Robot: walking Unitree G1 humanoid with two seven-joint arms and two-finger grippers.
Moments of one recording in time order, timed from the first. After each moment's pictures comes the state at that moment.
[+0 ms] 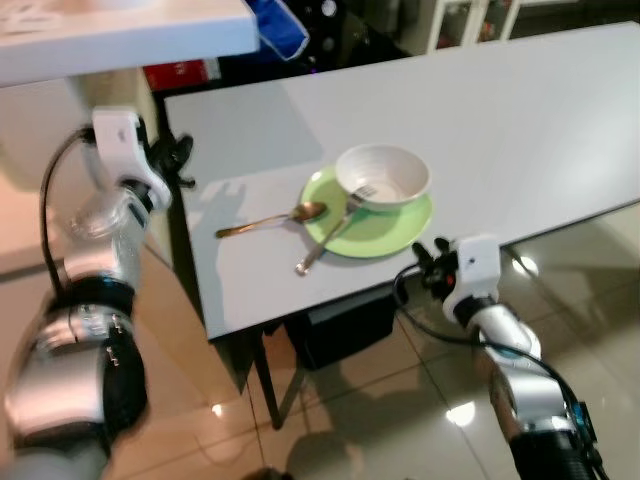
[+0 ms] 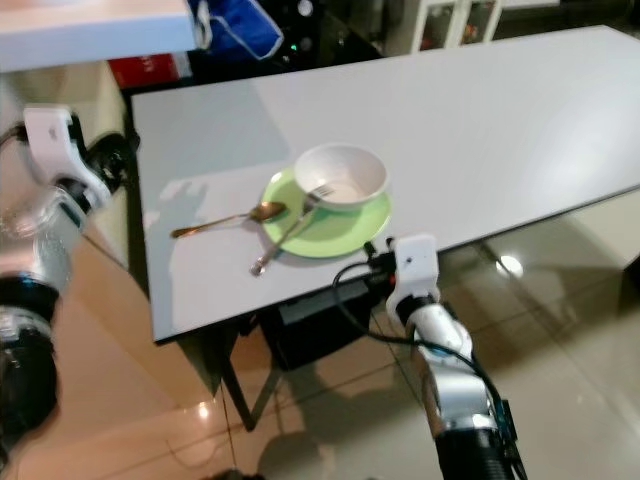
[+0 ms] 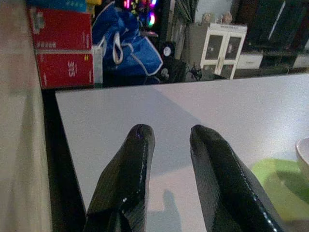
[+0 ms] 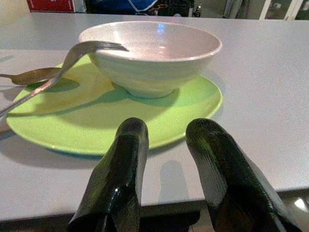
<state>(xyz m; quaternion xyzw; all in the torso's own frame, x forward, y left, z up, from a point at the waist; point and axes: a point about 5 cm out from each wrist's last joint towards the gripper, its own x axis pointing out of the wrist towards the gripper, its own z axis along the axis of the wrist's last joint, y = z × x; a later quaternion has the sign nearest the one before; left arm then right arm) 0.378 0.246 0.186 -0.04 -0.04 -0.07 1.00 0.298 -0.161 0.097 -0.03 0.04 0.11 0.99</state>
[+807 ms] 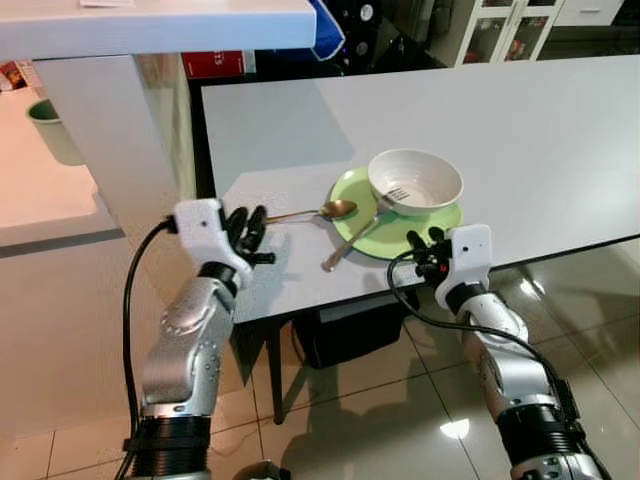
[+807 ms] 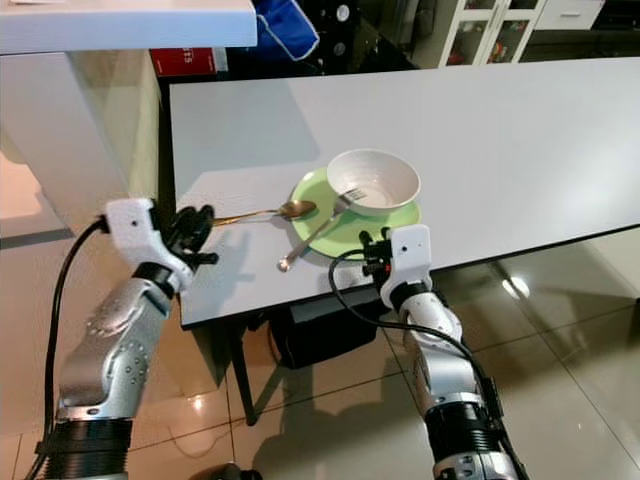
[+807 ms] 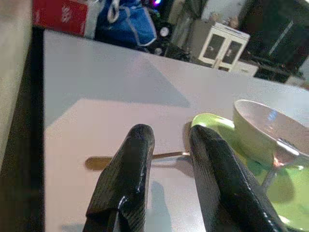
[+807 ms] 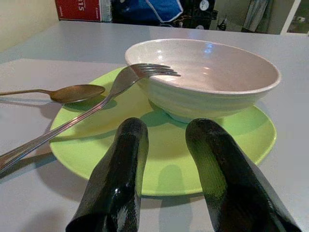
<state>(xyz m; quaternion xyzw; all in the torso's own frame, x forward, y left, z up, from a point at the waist) 0.302 0.138 0.148 -0.11 0.00 -0.10 0.99 0.314 -0.154 0.097 -0.02 0.02 0.11 0.99</state>
